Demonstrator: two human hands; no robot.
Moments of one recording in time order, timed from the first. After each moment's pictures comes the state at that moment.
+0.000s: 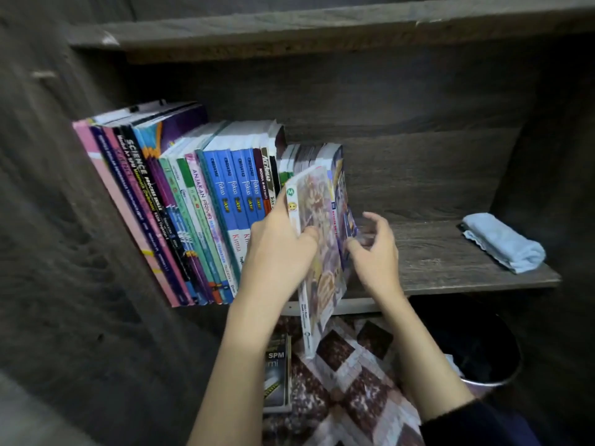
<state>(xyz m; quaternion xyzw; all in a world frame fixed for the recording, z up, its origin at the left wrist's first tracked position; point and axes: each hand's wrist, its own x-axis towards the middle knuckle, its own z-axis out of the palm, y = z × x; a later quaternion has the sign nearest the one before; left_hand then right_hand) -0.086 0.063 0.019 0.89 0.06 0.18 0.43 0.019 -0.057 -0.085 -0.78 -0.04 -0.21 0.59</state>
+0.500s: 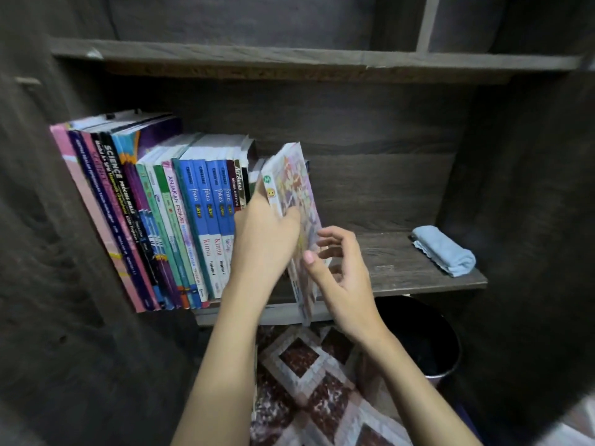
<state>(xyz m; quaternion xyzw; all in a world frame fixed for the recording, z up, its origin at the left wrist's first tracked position) -0.095 0.038 0.040 0.83 0.07 0.25 0.50 -0.081 -0.072 -0.049 -0.74 -0.23 -0.22 0.59</state>
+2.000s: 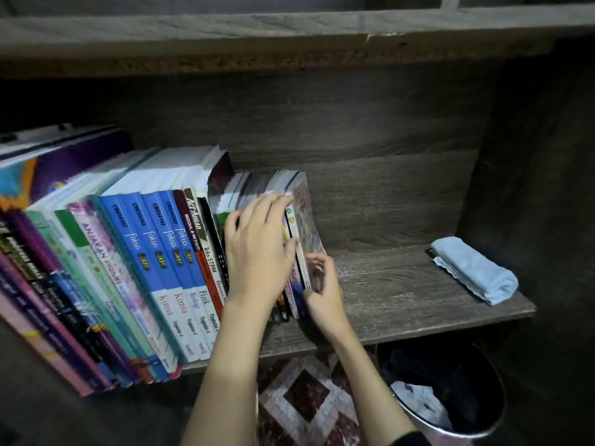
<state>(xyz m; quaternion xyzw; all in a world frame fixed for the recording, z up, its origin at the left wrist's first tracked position) 0.043 0.049 -0.015 0.92 -0.05 0.38 0.11 0.087 -0.045 -0.141 -0.70 -0.10 -0.16 0.69</state>
